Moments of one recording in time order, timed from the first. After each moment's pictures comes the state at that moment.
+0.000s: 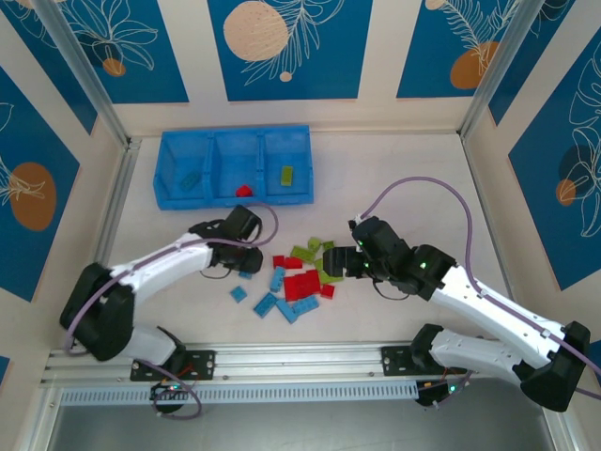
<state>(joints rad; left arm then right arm) -0.62 1.38 0.92 -0.69 -0.01 -0.34 0.85 0.96 0.89 -0.79 0.07 0.69</state>
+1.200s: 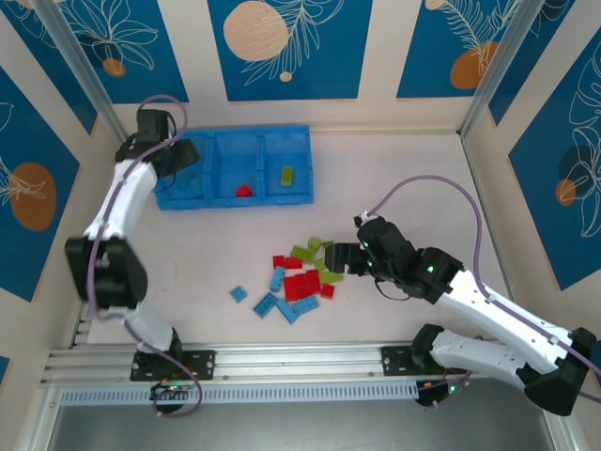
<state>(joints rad) -0.05 1.63 1.55 -0.69 0.02 -0.44 0.83 0.93 0.89 -0.77 0.13 0.71</state>
